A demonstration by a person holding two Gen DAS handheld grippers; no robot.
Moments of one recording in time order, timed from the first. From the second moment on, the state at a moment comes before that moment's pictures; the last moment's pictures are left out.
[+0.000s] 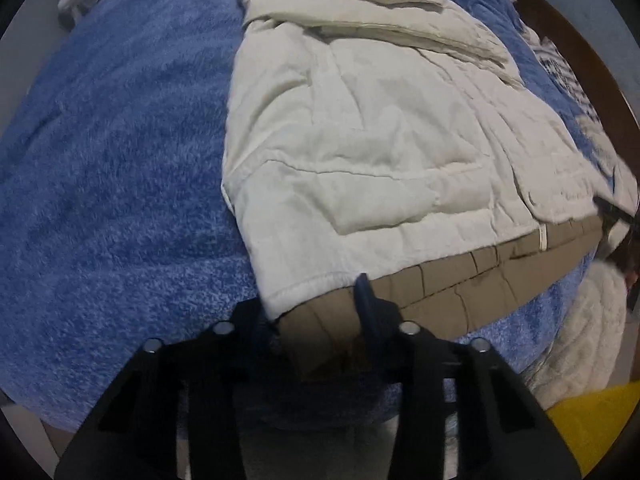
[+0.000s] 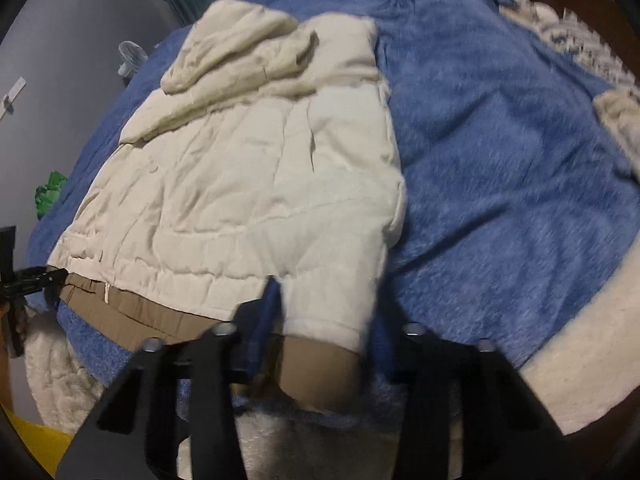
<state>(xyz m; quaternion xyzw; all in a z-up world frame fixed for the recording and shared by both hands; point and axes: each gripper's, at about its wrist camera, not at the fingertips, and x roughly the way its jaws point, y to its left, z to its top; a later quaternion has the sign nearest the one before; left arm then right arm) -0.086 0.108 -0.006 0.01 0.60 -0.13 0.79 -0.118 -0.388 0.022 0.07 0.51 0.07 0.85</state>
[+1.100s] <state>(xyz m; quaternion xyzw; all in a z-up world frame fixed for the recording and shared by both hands) 0.251 0.121 0.109 -0.08 0.43 -0.12 0.89 0.222 -0.396 0.107 0.15 0.35 -0.01 0.92</state>
